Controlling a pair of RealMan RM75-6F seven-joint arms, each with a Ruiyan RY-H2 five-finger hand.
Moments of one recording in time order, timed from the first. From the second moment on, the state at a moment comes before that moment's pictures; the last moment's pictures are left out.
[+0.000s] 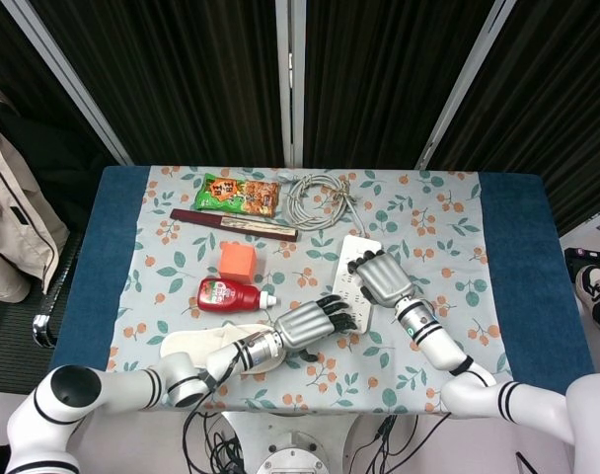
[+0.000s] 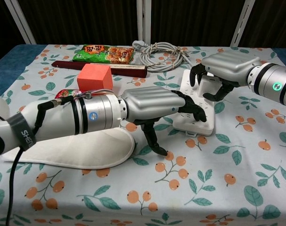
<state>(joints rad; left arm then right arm) -1.05 -1.87 -0.08 -1.13 1.63 0.77 -0.13 0.76 -1.59 0.12 -1.28 -1.24 0.89 -0.33</state>
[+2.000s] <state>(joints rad) -0.89 -1.61 -0.12 -1.35 1.44 1.01 0.05 0.61 -1.37 0.12 -1.43 -1.07 0.87 -0.18</state>
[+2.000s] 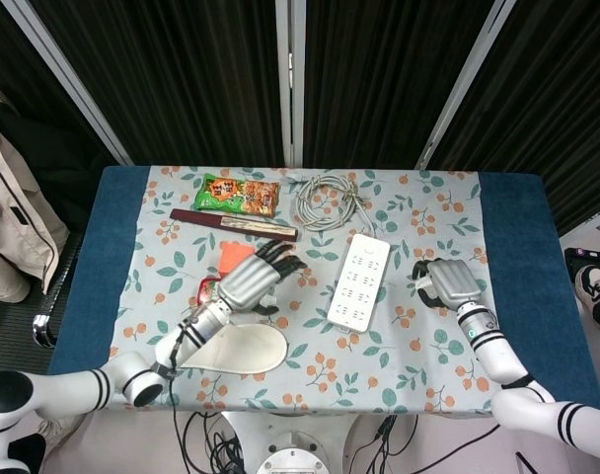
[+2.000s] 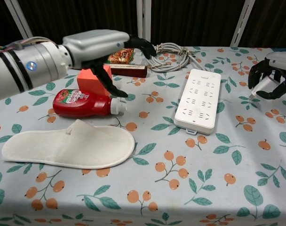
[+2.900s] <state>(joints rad) -0.32 -1.19 -0.06 -1.57 1.24 1.50 0.14 0.24 -1.15 0.04 -1.74 -1.38 1.52 -0.15</state>
